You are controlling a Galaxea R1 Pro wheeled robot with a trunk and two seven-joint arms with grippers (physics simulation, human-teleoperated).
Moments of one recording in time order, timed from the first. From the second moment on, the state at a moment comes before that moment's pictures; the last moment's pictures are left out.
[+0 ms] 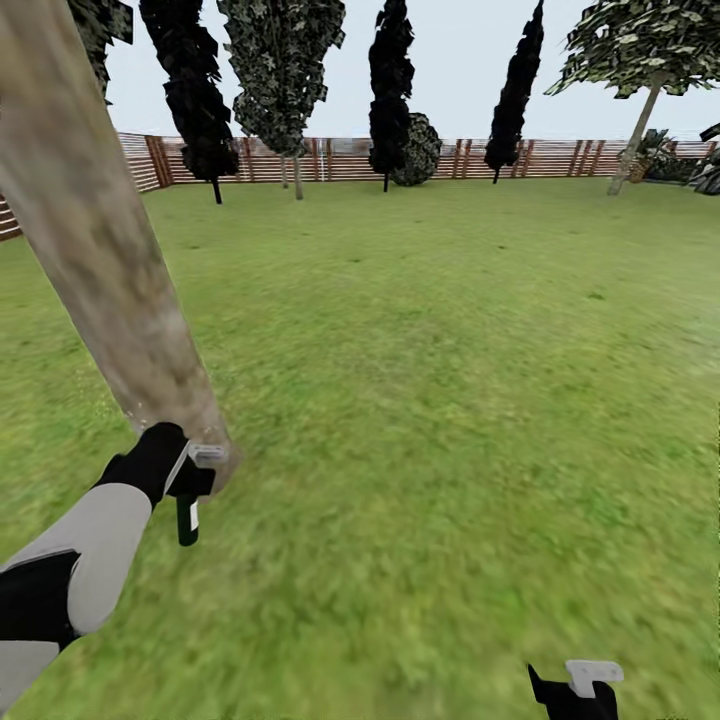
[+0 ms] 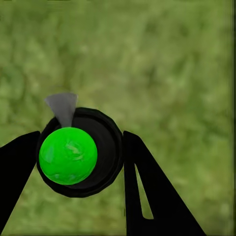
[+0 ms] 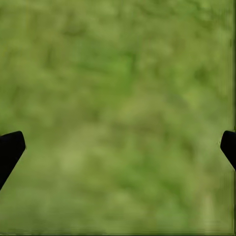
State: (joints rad) left arm -1.08 0.13 0.22 -0.44 -0.47 1.01 -0.26; right arm -0.40 -0.16 -0.52 -0.16 0.42 -0.44 0.09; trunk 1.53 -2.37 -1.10
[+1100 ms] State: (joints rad) left arm -1.20 0.14 0.22 -0.44 -0.47 1.02 -0.26; right arm -0.40 -0.16 -0.52 -0.16 0.42 -0.44 0.09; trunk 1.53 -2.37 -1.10
